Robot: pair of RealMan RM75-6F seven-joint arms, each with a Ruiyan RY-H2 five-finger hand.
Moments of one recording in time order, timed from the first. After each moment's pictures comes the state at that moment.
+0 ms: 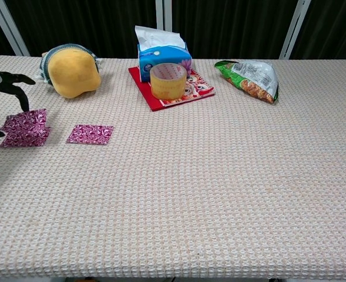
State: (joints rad) left arm -0.62 -1.31 -0.01 -1.40 1.23 0.90 0.19; right arm 0.06 -1.11 0.09 -1.68 -1.37 1.46 -0.20
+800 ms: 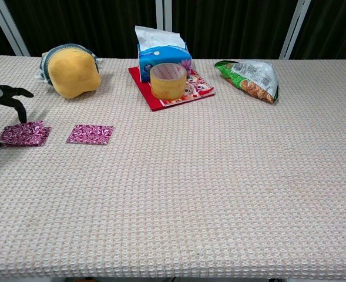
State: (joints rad) left arm -0.61 -1.37 0.00 -1.26 1.29 0.85 0.11; right arm 0.06 -1.12 0.09 -1.68 -1.36 1.46 -0.20
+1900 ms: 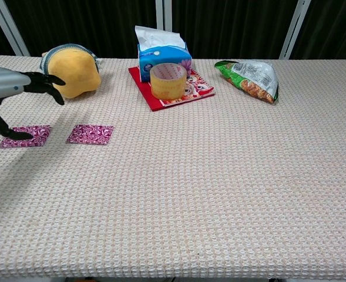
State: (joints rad) left arm -0.64 -1.34 -0.04 -1.46 1.33 0.88 0.22; right arm 0.07 -1.12 0.09 -1.69 -1.36 1.44 -0.21
